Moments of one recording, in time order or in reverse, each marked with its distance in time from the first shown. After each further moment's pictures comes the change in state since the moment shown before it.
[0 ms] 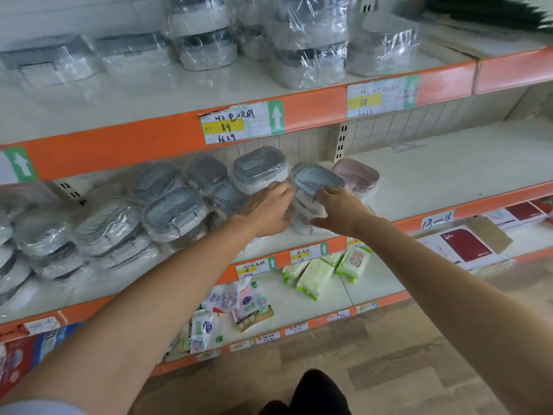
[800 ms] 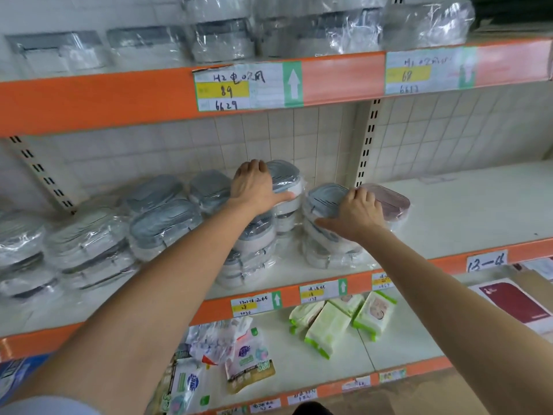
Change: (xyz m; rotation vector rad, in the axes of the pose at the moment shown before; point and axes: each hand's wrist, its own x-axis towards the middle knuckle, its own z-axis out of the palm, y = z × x) left_hand 0.056 -0.061 0.013 0.143 0.201 -0.468; right_hand 0.075 0.024 0.047 -0.055 0.226 0.306
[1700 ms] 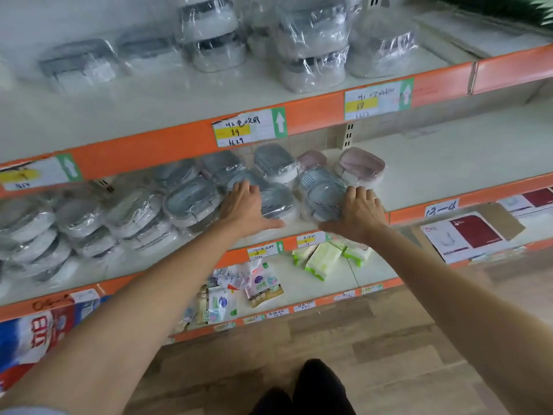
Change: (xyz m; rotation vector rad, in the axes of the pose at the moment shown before) left_hand -0.109 -0.002 -0.080 -0.021 -0.375 0.053; right_hand -0.105 0.015 -0.079 0.080 -0.203 -0.036
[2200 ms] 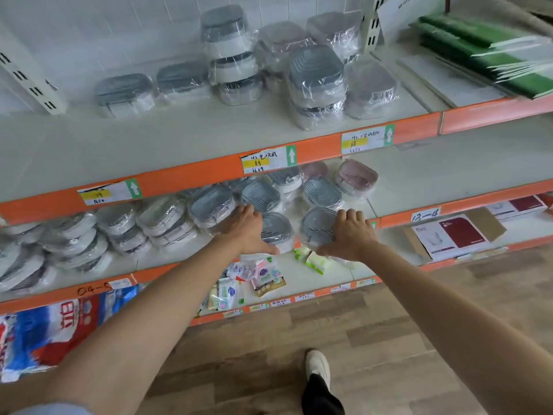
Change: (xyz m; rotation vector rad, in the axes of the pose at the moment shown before) left_hand -0.071 -0.008 -0.061 0.036 -0.256 0.025; right_hand -0.059 -0.030 -0.053 -0.055 -0.203 -0.053
